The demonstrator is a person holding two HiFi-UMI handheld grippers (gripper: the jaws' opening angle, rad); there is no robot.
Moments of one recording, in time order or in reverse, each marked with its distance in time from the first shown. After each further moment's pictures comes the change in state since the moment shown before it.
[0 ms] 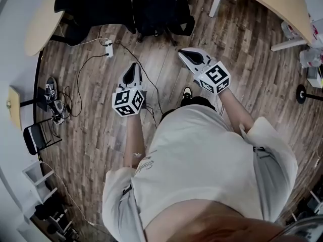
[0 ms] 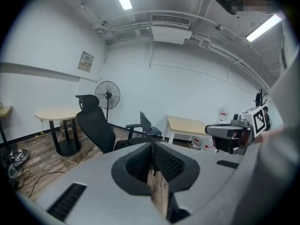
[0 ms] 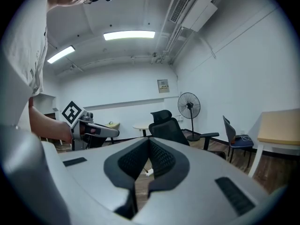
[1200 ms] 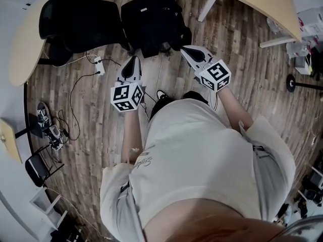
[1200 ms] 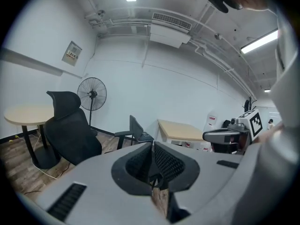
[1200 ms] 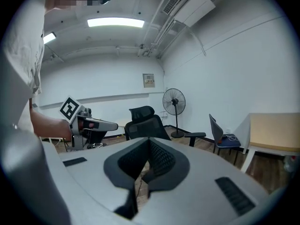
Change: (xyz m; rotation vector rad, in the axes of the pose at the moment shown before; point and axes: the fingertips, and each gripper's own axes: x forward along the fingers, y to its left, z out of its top) left arm 0.150 0.096 0.073 0.015 -0.022 -0.209; right arm 0.127 -0.099 0.017 0.014 0.077 -0.198
